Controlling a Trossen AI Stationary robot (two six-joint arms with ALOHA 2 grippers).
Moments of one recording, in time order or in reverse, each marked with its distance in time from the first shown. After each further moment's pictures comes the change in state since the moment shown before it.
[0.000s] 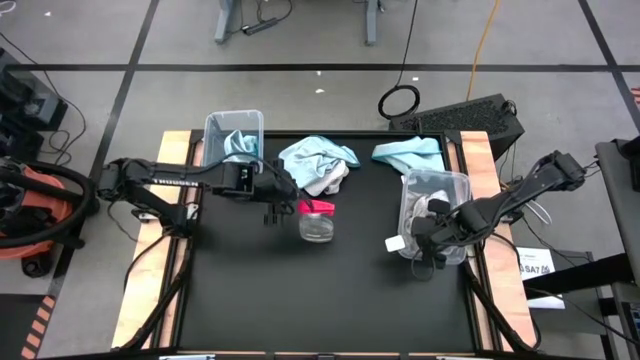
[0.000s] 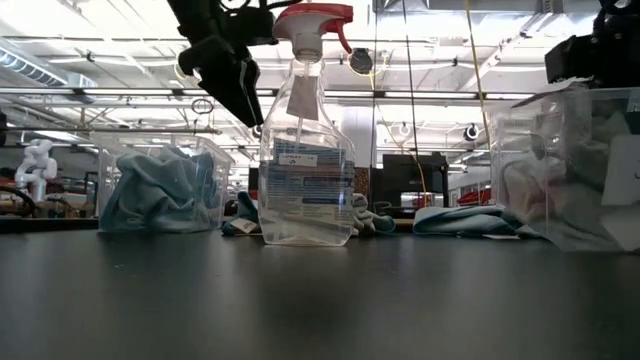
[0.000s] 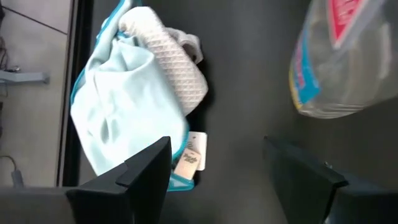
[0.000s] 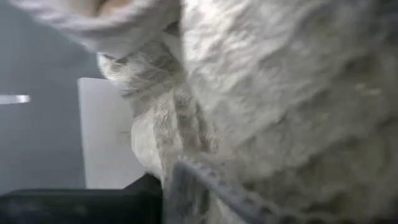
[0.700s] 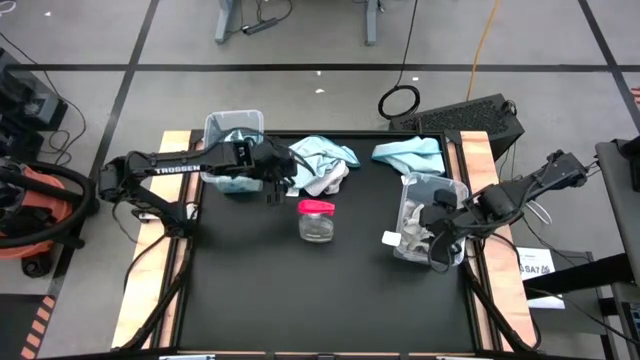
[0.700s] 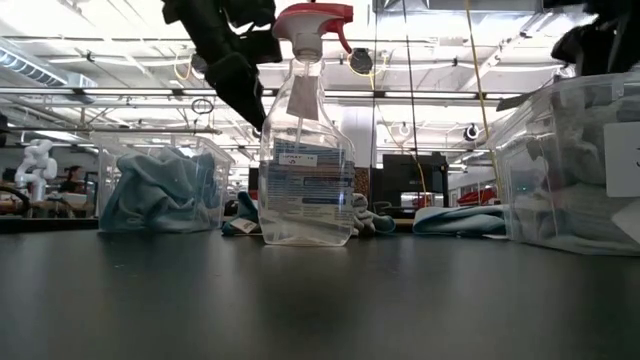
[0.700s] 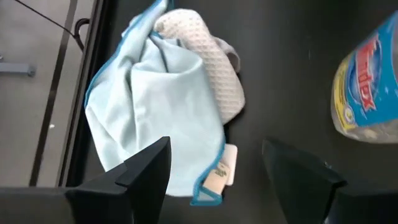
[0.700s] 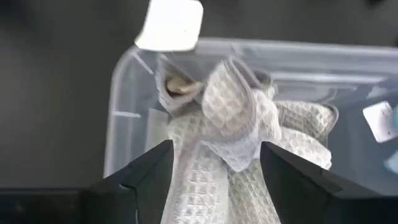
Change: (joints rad) left arm 0.224 0.000 0.001 0.079 0.169 0.086; right arm 0.001 -0.075 0.257 -0.140 0.008 -0.010
